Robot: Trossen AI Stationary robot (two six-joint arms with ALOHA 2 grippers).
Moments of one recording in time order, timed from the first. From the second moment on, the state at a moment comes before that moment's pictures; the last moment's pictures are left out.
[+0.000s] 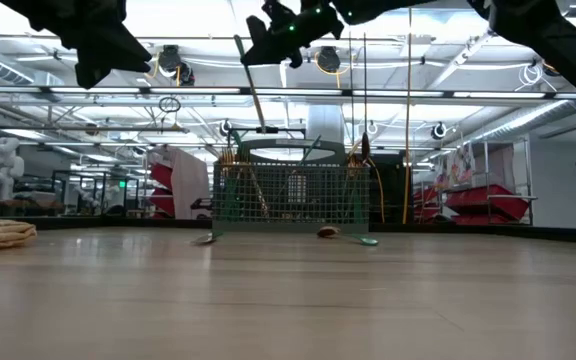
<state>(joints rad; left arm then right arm) 0.16 0.56 0.65 -0.52 -0.03 -0.47 -0.48 2.14 2.25 -0.27 0.00 -0.17</state>
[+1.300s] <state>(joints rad) 0.16 0.56 0.65 -0.54 -0.14 -0.47 -0.55 2.01 1.34 0.69 -0.08 0.12</state>
